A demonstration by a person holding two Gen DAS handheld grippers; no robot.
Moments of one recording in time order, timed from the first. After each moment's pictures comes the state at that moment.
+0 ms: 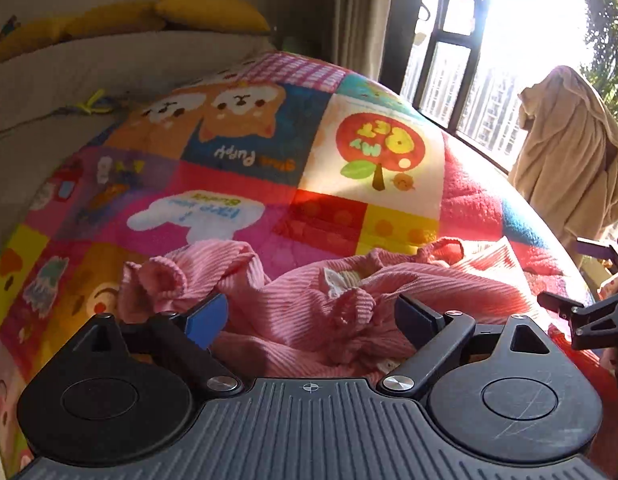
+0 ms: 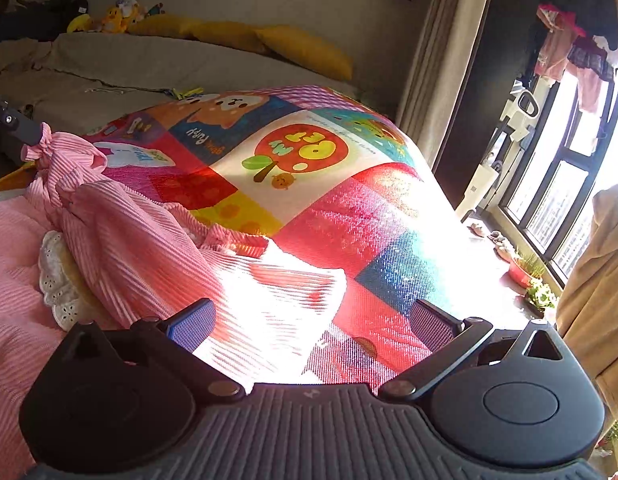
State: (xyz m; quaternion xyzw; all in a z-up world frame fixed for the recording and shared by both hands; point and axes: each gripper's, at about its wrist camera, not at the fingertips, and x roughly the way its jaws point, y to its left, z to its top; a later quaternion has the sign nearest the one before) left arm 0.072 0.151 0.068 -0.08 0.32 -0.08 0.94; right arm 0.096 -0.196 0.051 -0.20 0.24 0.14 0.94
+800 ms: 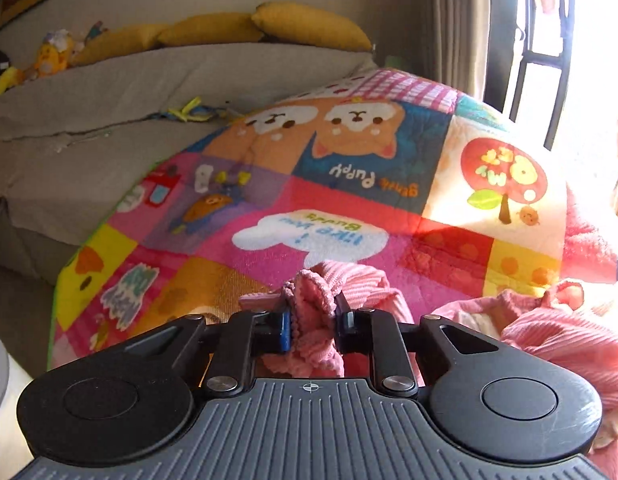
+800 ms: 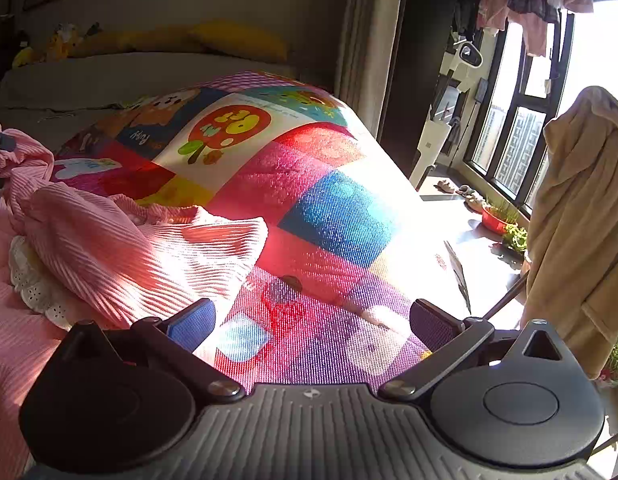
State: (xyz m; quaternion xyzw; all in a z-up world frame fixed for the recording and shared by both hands) left arm 0.104 0.169 0.074 -0.07 0.29 0.04 0.95; right arm 0.079 -0.259 0.048 -0.12 0.26 0.08 0.96
